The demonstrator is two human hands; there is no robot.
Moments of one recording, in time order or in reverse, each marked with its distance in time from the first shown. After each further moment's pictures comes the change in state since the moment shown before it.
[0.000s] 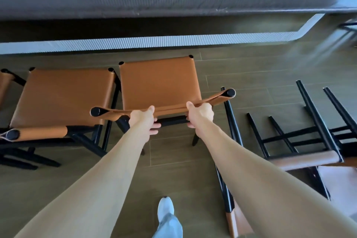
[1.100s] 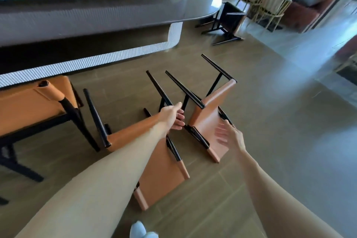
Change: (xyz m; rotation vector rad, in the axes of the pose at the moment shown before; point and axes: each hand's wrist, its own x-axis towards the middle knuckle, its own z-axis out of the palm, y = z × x) left_hand -0.538 -0.192 0.431 0.228 -0.811 0.367; right_hand -0.185 0.352 -0.706 0.525 0.353 -0.062
